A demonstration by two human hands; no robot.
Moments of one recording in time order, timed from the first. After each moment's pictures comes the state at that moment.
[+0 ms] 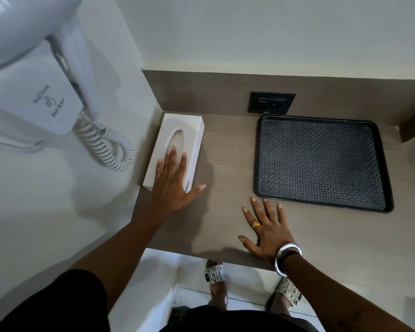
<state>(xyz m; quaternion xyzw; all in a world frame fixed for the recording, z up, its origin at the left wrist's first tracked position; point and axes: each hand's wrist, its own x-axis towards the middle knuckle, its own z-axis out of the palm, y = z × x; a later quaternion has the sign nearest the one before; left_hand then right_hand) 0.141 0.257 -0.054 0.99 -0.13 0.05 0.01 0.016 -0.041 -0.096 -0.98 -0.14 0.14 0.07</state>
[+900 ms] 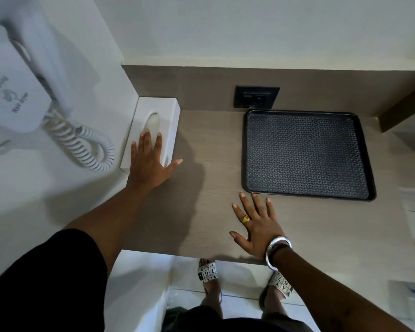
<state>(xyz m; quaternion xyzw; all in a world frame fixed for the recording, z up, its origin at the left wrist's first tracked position) 0.204 0.272 -0.055 1.00 -0.06 -0.01 0.00 0.011 -0.038 -0.094 -0.98 -0.14 0.15 0.06</state>
